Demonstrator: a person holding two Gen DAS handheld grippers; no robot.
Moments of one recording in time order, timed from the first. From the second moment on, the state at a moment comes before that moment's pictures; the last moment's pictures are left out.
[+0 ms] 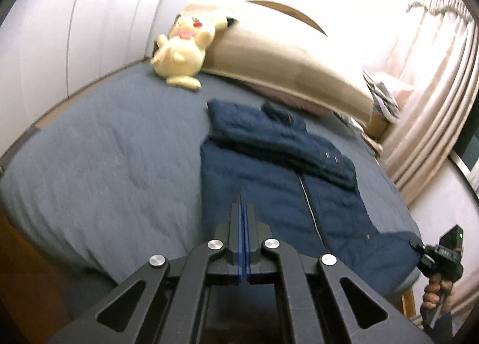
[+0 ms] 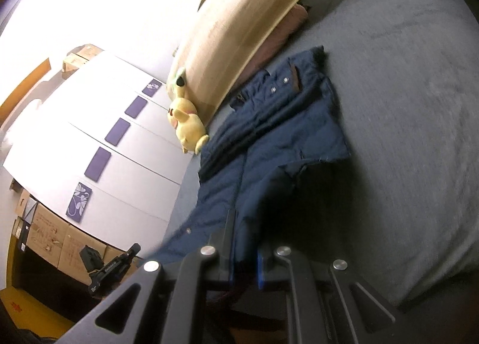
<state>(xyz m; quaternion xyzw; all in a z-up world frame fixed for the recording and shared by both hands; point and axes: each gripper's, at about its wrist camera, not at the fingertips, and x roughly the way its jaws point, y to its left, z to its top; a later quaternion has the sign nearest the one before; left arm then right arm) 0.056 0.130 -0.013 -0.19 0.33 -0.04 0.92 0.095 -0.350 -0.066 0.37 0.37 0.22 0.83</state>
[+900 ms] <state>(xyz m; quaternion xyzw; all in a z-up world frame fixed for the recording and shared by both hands) 0.027 0.156 -0.149 -0.44 0.48 -0.12 0.75 0.147 -0.327 -0.018 0.35 0.35 0.25 0.83</state>
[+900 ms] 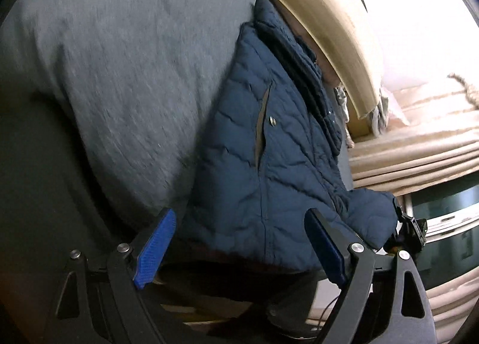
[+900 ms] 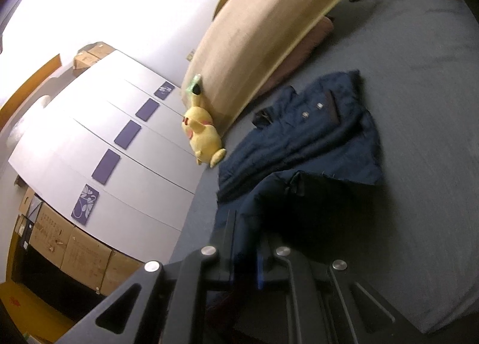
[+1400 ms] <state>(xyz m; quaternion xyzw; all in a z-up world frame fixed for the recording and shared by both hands) 0.019 0.167 -0.166 -0.48 0.49 -0.12 0.72 0.161 -0.320 -0.006 0.35 0.35 0.25 0.83</state>
